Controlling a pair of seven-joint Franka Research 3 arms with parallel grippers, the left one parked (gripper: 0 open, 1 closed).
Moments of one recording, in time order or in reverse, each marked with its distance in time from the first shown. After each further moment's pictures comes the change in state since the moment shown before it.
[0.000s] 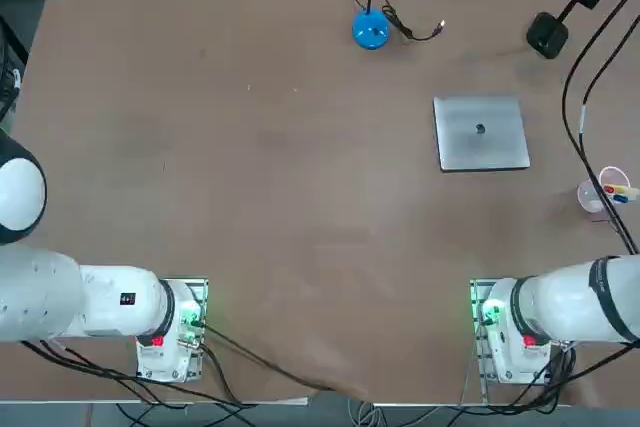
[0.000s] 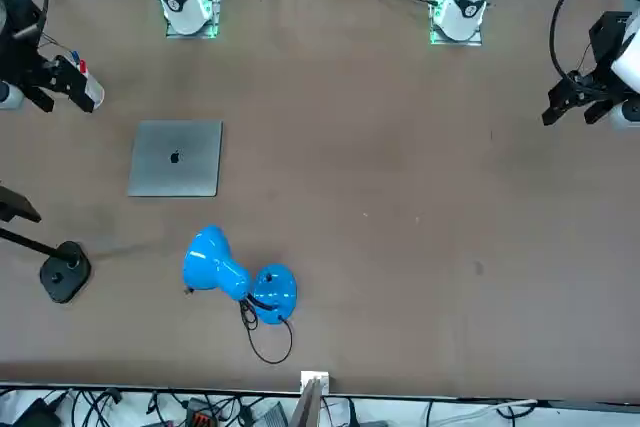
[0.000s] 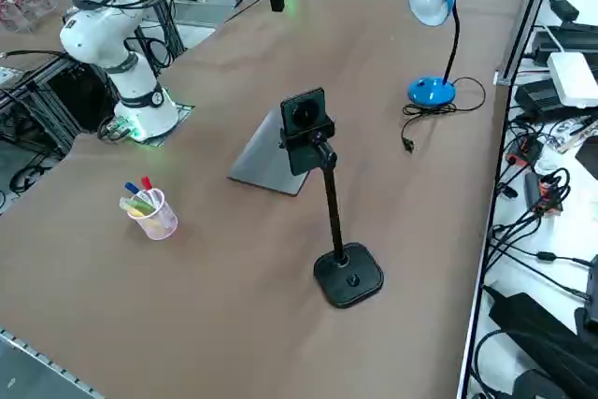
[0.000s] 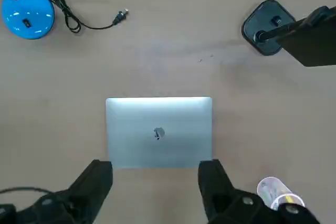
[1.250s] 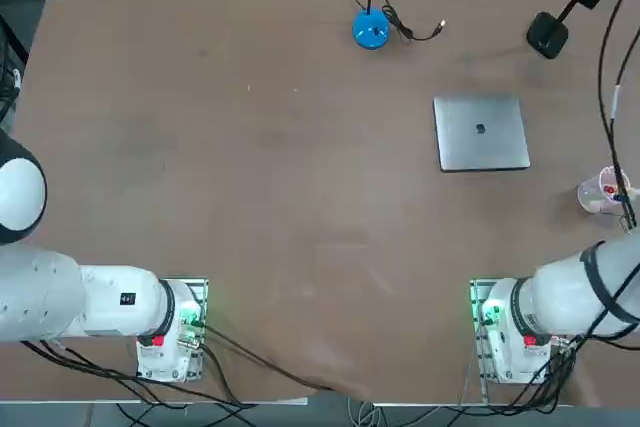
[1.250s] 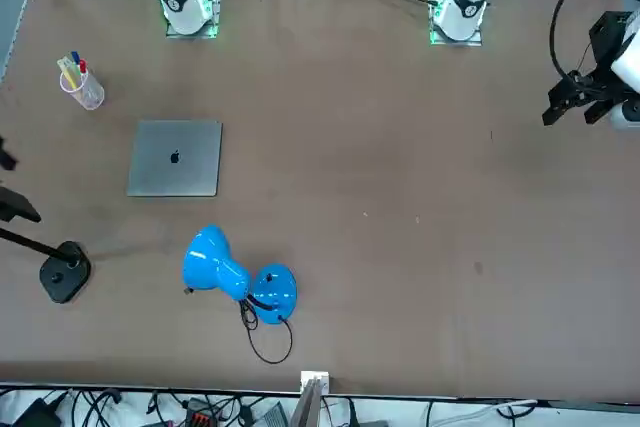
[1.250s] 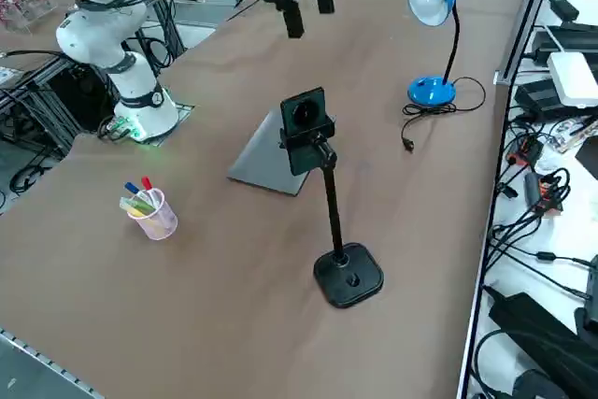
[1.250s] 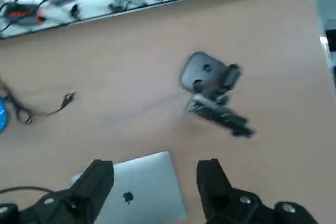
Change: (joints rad) arm -0.210 0.291 -0.019 0.393 0.006 0.037 0.041
